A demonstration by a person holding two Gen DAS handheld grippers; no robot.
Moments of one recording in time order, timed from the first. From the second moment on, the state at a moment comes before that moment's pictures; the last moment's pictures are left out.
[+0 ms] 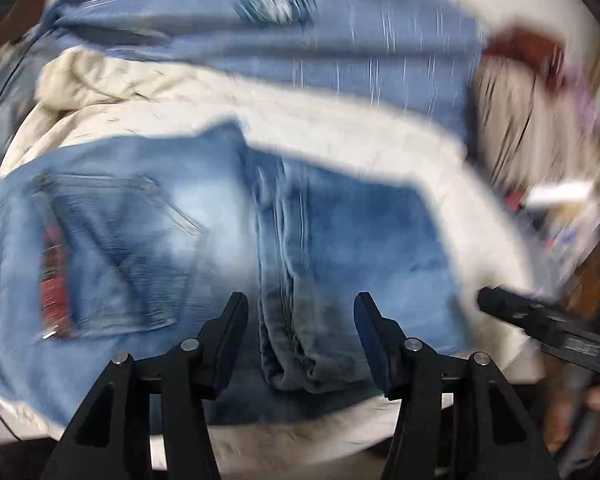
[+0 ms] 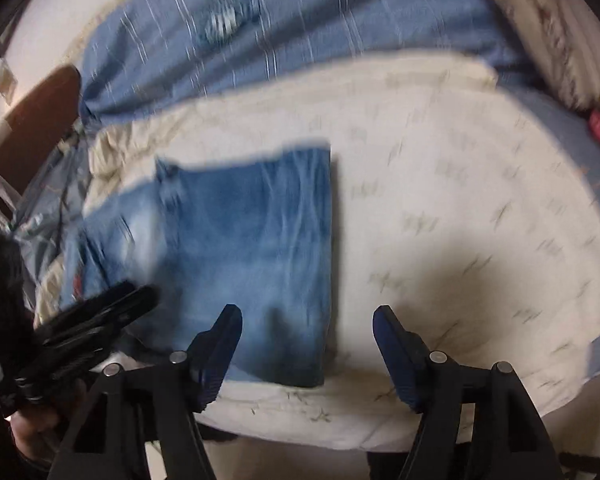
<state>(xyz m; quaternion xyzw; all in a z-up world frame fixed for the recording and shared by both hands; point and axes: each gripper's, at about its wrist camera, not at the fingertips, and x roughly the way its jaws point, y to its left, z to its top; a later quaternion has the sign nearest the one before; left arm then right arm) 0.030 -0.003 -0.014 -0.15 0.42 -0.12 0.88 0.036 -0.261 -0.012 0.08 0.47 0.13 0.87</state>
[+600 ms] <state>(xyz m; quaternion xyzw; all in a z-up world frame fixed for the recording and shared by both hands) -0.057 0.195 -0.070 -0.57 0.33 -0.01 0.75 0.065 -0.120 -0.037 0.05 0.52 0.29 0.80</state>
